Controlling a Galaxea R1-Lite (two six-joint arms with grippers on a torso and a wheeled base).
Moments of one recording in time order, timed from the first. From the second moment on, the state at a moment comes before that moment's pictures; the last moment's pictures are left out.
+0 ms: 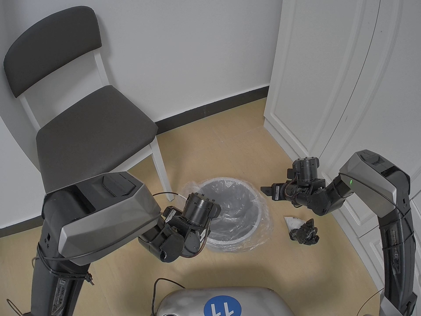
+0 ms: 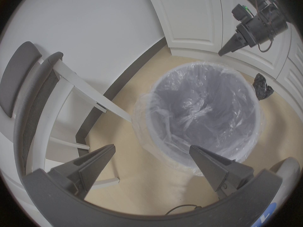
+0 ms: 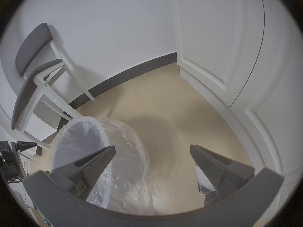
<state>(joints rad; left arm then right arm) -0.67 2.44 -1.16 -0.56 0.59 0.13 0.26 2.51 -1.35 -0.65 0.02 0.16</state>
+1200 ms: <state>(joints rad) -0.57 2.40 -1.11 -0.56 0.59 0.04 0.25 2.50 -1.35 -0.66 0.02 0.16</state>
